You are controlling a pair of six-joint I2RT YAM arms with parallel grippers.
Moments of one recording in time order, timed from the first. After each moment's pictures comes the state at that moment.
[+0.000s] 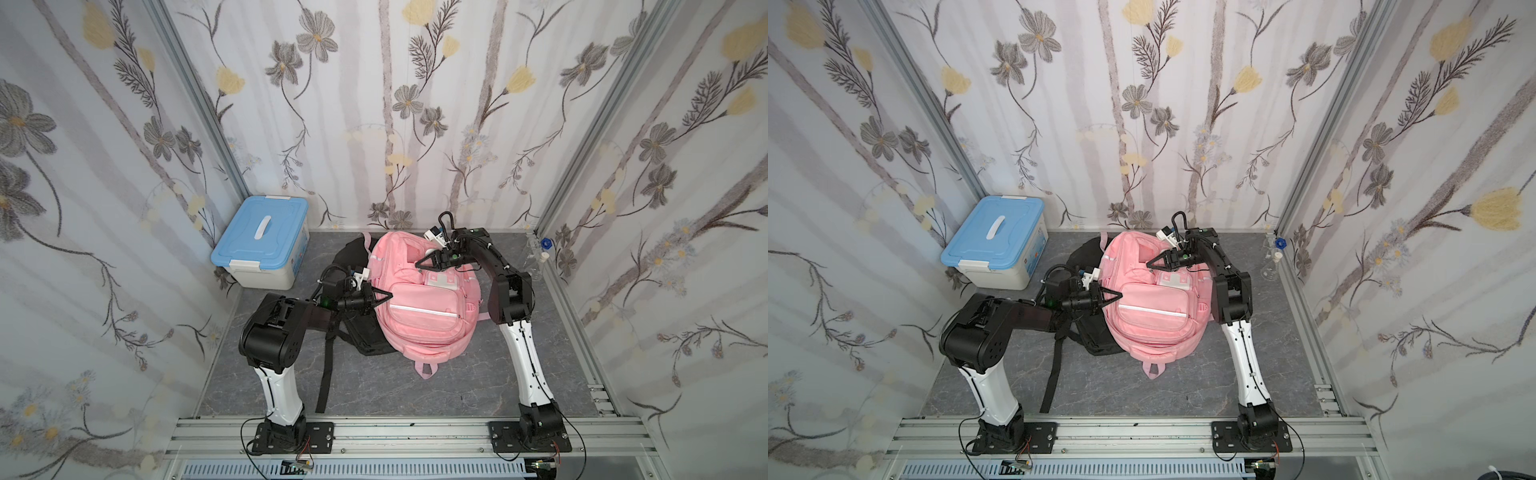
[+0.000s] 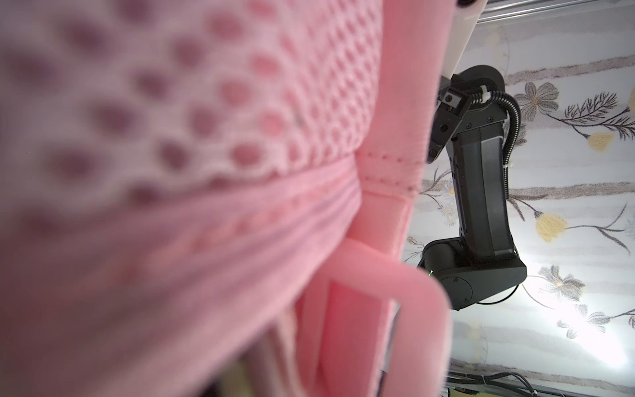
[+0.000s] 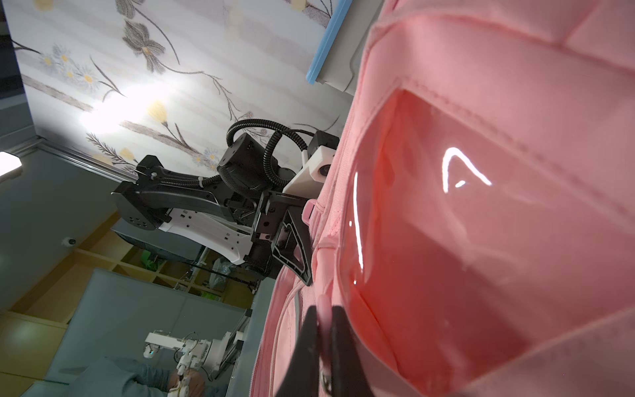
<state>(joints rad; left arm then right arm) -0.29 1.87 0.77 0.74 0.93 -1.13 0.19 2.73 2.54 -1.51 -1.52 -0.63</state>
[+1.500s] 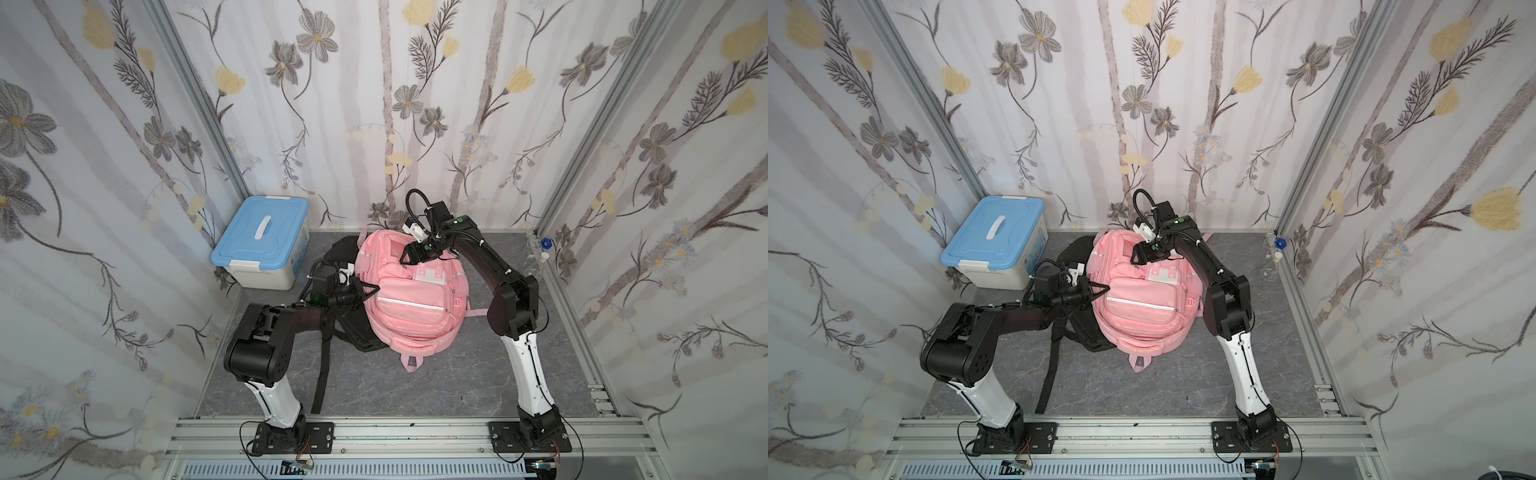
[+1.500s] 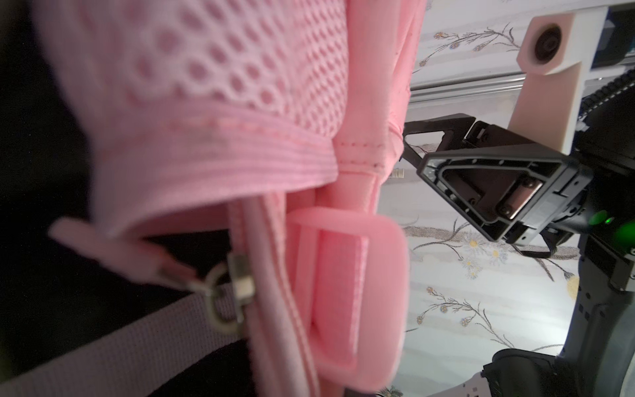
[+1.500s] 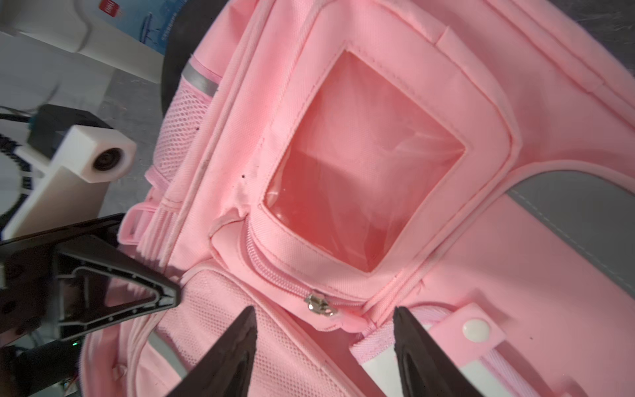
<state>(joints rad) -0.23 1.75 0.76 0.56 0.79 -1.07 0.44 2.37 2.35 -1.05 -0.40 0.03</state>
